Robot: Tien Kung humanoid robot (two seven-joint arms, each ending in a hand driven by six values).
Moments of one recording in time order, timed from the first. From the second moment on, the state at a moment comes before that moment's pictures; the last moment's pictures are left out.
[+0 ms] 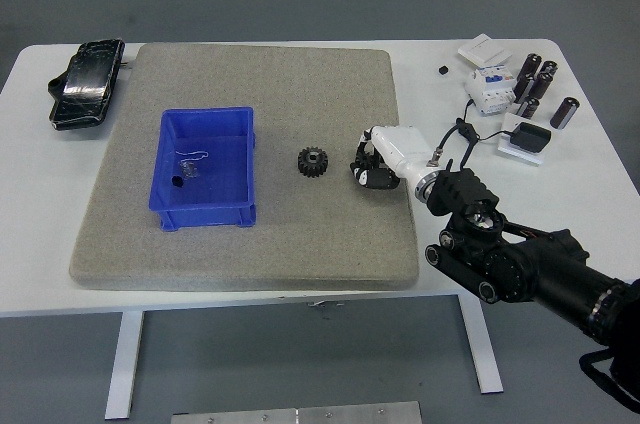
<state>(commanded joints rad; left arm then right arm) 0.12 0.13 -1.51 -0.18 1.52 -0.05 0.19 0.75 -0.11 0.43 0.74 -1.81 -0.37 -0.10</state>
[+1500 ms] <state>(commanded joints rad) 0.12 0.13 -1.50 -0.18 1.51 -0.04 0.20 0.84 0.00 0.23 0.98 -1.67 -0.43 -0.11</state>
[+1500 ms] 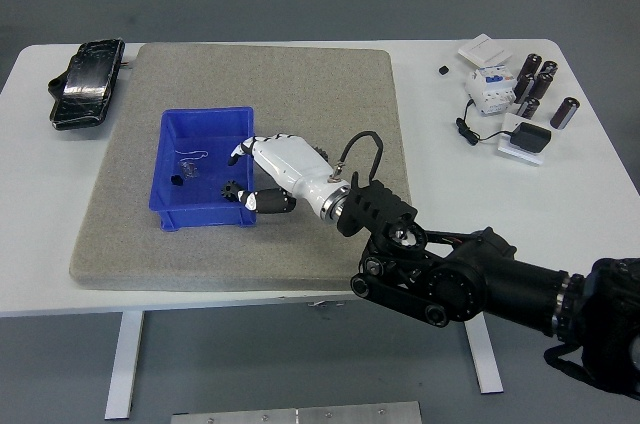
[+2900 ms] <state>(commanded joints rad) 0.12 0.13 -1.51 -0.18 1.52 -0.05 0.20 0.88 0.00 0.29 0.71 -1.66 -0.28 -0.19</state>
